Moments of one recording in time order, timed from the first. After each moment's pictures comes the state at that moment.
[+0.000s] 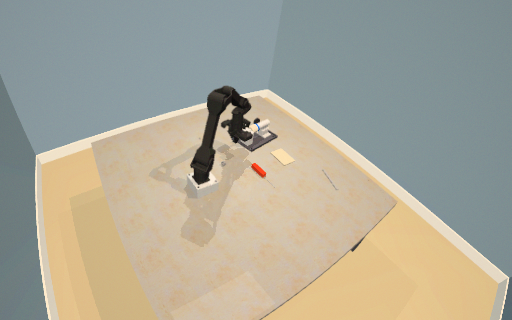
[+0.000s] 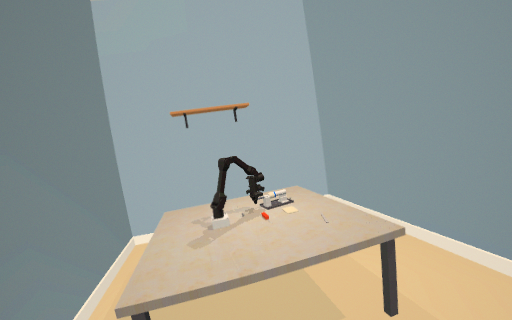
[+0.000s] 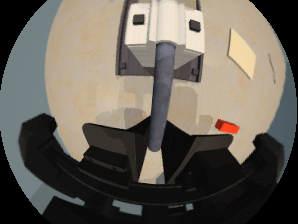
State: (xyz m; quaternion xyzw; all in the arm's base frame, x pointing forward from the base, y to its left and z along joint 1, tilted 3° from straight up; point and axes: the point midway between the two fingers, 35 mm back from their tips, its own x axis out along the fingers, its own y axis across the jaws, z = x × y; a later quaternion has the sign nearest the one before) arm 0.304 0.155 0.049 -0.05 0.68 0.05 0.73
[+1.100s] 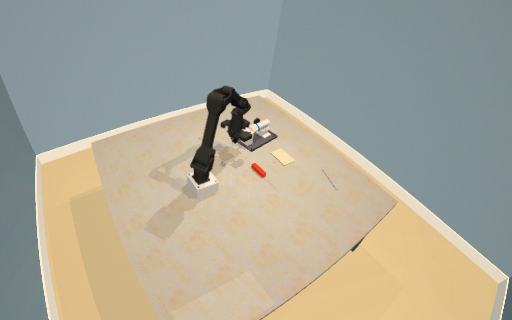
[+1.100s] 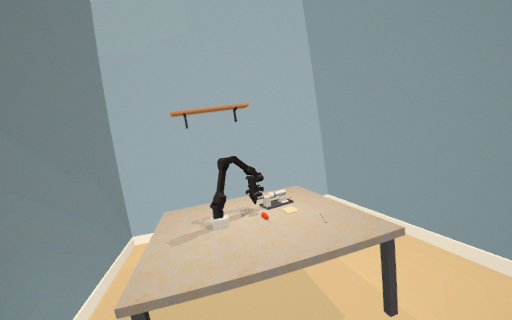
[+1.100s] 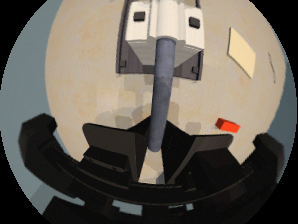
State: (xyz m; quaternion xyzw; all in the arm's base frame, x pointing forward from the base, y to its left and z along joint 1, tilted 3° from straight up) arm 0.301 0.155 0.049 -0.05 0.68 0.05 0.73
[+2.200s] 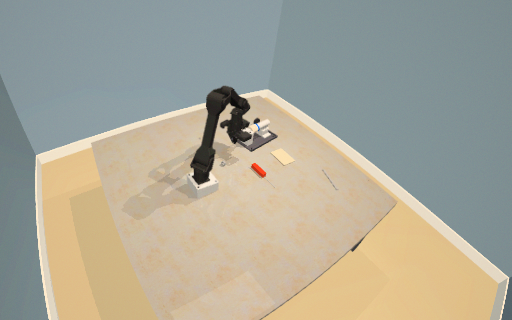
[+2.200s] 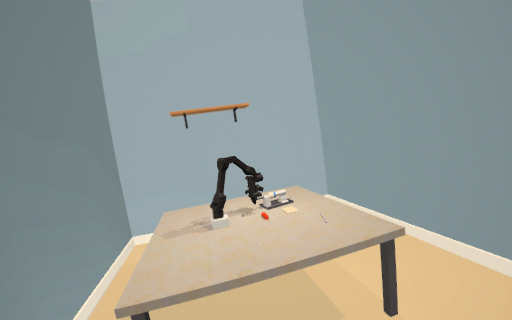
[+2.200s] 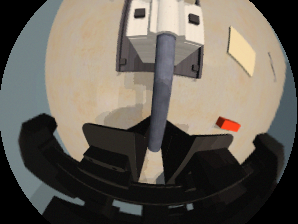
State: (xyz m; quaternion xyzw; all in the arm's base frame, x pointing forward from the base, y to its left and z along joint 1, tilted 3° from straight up) arm 0.297 0.154 0.048 -0.05 0.68 0.05 0.73
